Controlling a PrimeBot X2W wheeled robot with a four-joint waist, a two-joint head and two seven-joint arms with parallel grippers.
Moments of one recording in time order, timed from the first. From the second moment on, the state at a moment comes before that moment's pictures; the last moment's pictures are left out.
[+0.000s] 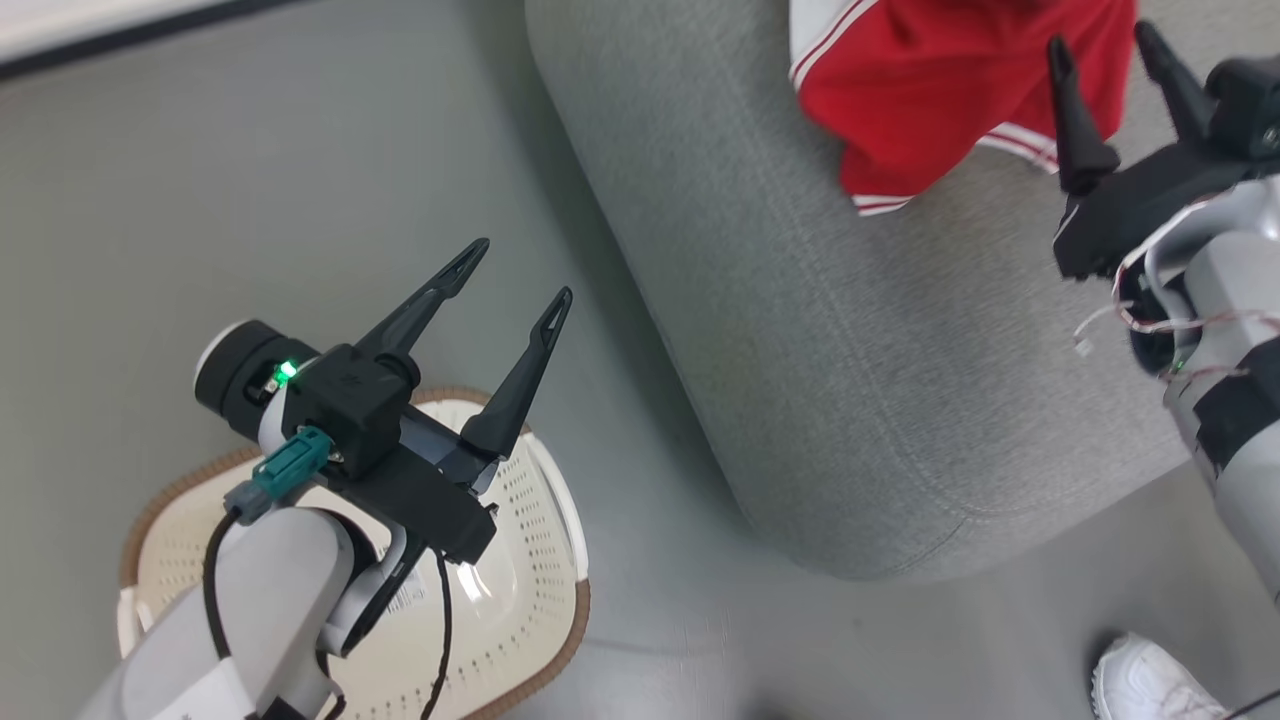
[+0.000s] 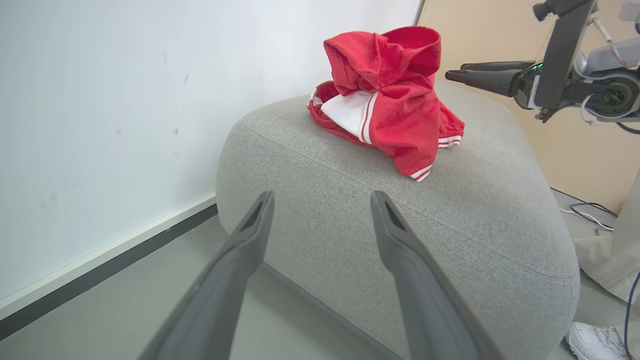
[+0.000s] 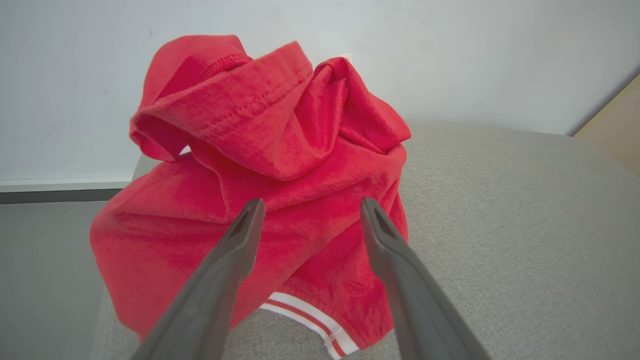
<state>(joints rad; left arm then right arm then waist) -0.59 0.39 -0.63 0.08 -0.48 -0.04 -0.13 -1.09 -0.33 0.59 0.94 0.55 0.05 -0.25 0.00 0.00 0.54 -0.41</state>
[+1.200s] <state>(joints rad) -0.13 0.33 -0.35 0.32 -0.63 0.11 -0.25 -0.57 -0.28 0.59 0.51 0.49 -0.05 -0.26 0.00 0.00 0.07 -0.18</state>
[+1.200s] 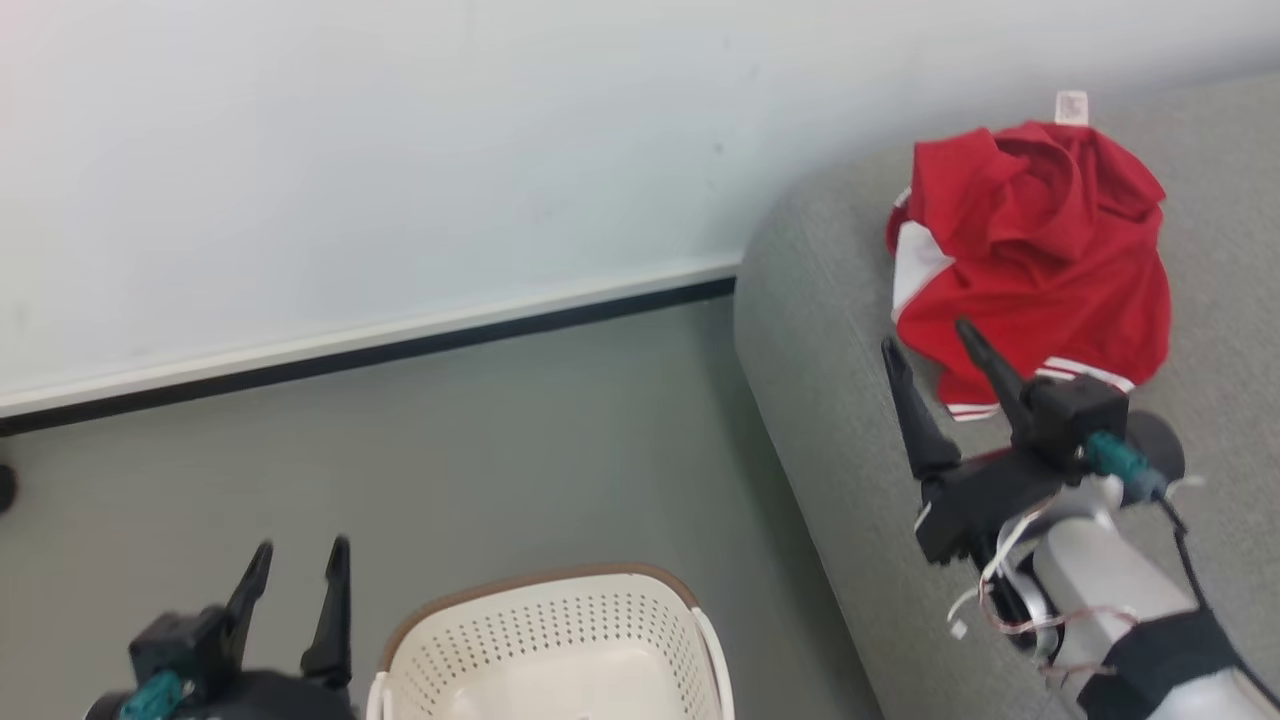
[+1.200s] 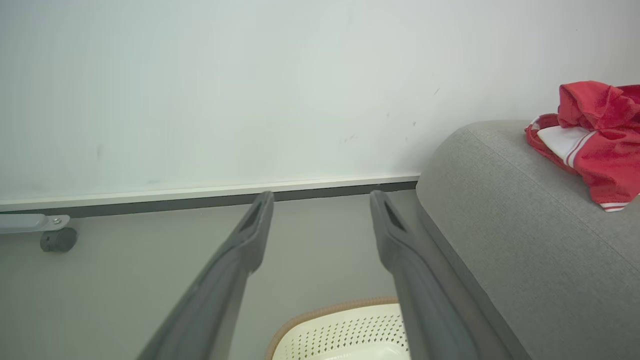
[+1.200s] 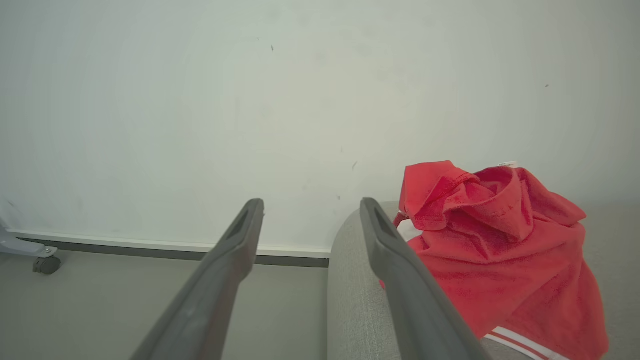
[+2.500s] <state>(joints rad) 0.15 0.25 -0.11 0.04 -0.49 0.12 -0.25 -0.11 -0.27 0.43 0.14 0.38 -0.12 -0.26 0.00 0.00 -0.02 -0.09</state>
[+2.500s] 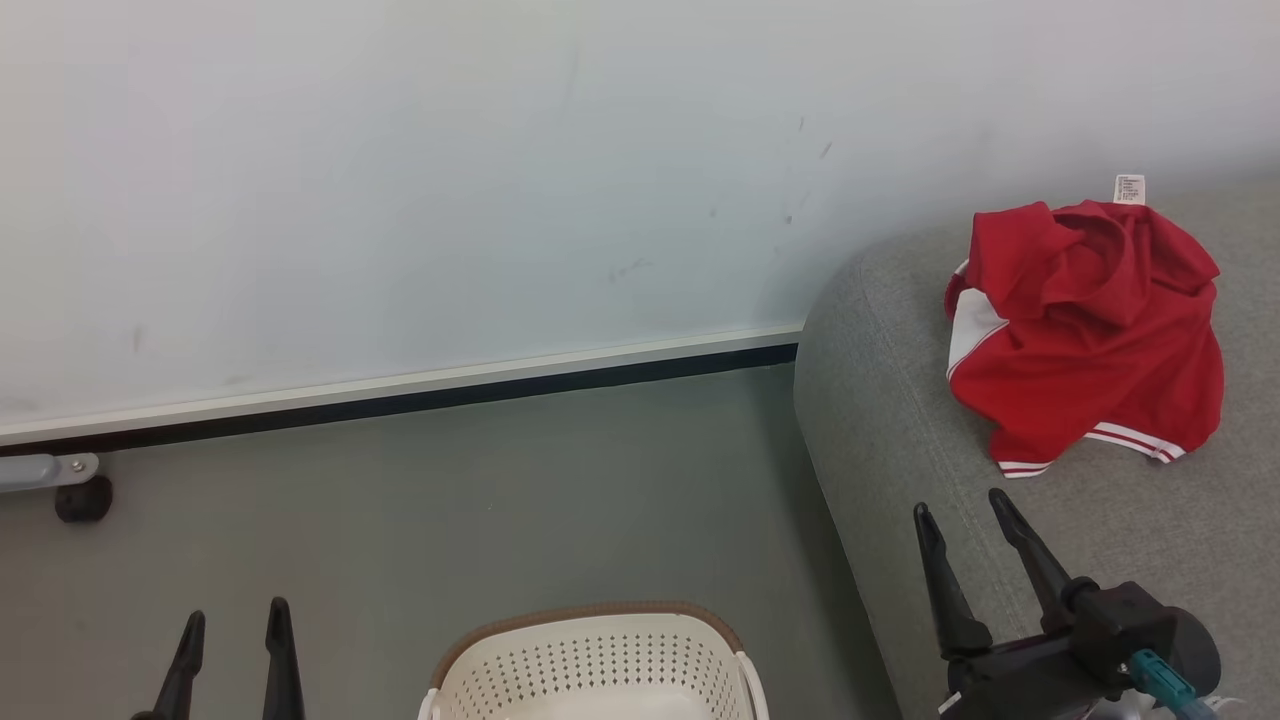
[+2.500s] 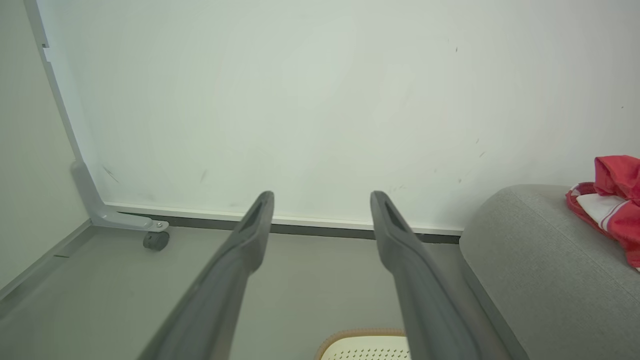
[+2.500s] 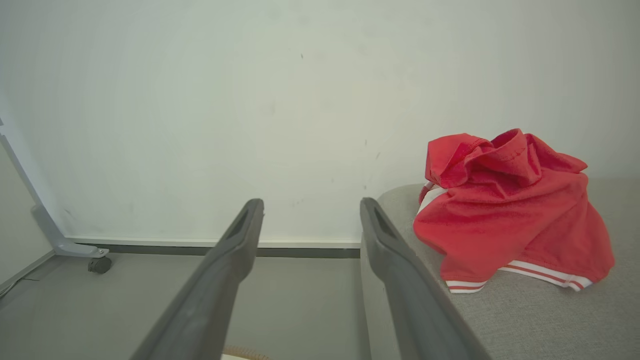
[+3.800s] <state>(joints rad) 0.12 0.17 -0.06 0.13 -0.77 0.06 -0.14 -0.06 -0.19 0.27 0.21 0.69 -0.06 -0.15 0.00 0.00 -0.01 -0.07</state>
